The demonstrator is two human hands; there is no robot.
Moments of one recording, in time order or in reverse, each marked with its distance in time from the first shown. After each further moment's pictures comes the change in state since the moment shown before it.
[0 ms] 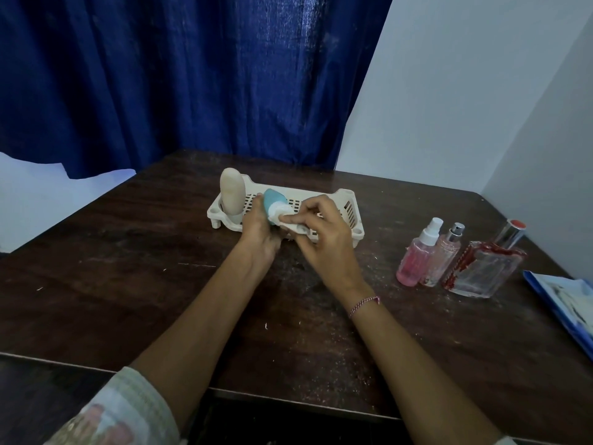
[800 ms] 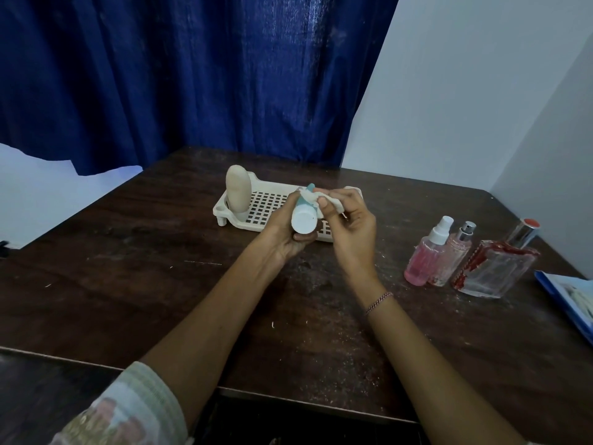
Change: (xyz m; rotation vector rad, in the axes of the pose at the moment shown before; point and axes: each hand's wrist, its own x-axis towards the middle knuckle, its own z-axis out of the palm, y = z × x) left_hand -0.017 -0.008 0.011 0.120 -0.316 -0.154; right_hand 0.008 0.004 -0.002 0.463 0.205 0.502
